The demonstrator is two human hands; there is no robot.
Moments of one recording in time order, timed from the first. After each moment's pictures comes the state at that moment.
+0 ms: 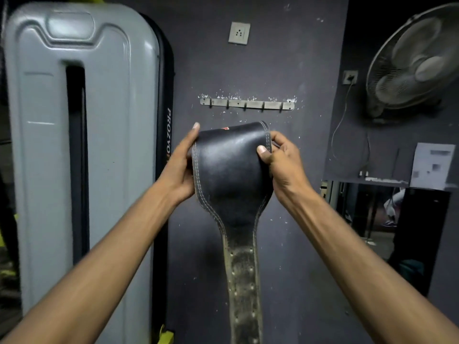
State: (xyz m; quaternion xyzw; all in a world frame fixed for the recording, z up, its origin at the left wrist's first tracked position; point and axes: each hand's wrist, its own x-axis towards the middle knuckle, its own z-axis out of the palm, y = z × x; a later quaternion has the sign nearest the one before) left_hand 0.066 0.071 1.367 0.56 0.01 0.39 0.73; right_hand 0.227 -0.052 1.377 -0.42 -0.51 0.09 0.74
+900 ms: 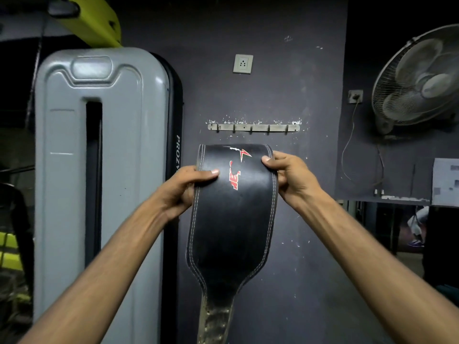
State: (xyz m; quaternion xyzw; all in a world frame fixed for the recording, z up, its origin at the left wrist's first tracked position) left_hand 0.054 0.082 1.391 0.69 0.02 0.37 0.62; right_hand 0.248 -0.055 1.421 -0.43 -0.48 0.24 0.72
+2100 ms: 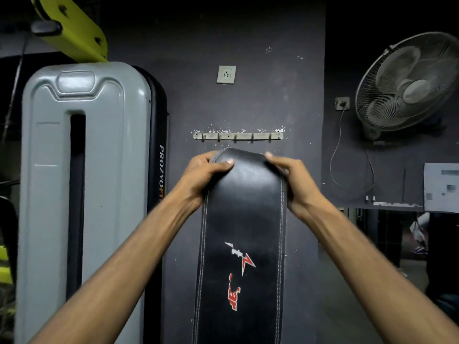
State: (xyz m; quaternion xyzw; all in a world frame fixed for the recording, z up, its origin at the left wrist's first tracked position) left_hand 0.153 0.015 1.428 0.67 0.07 0.48 0.56; right_hand 0.308 -0.109 1.427 -0.45 -0.49 0.26 0.70
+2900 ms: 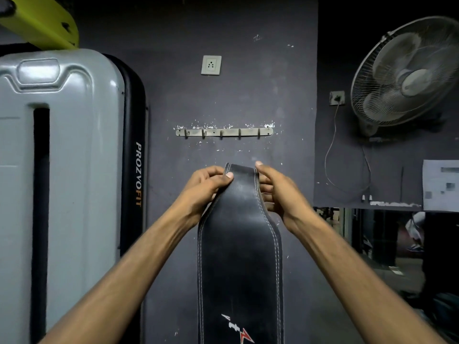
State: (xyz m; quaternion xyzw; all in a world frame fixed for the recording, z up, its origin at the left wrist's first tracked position) left_hand 0.242 0.049 1.405 0.72 0.08 0.45 0.52; right_hand 0.373 -0.075 1.408 -0.51 -0.48 0.22 0.68
